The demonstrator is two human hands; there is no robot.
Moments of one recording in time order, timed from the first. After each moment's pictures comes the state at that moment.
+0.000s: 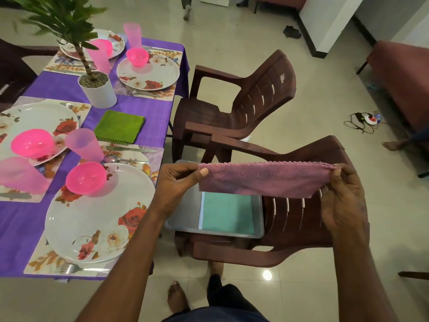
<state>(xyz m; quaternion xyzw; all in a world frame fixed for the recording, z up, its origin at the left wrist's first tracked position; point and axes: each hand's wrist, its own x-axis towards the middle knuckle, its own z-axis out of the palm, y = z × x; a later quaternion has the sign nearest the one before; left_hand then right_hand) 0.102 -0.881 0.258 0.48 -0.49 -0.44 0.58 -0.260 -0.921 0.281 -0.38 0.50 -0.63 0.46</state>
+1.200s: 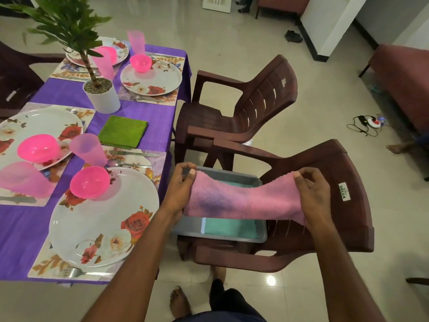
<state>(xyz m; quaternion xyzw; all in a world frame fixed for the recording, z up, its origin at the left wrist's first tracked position) 0.096 -0.900 0.212 0.61 -0.34 -0.53 0.49 -0.211 -0.931 0.268 -0.49 0.67 -0.45 0.34</state>
